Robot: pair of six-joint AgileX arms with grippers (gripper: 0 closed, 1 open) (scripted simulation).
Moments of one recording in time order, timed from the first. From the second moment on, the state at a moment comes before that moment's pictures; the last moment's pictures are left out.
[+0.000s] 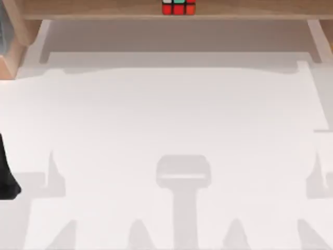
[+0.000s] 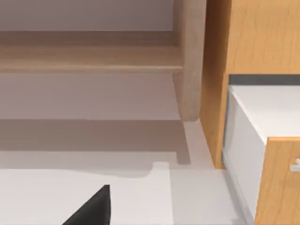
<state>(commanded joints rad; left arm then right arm) 0.00 0.00 0.00 0.00 0.00 0.00 0.00 0.00 0.00 0.00 0.00 0.00</state>
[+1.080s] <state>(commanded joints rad) 0.00 0.00 0.00 0.00 0.00 0.00 0.36 1.24 0.74 0.43 0.42 0.02</state>
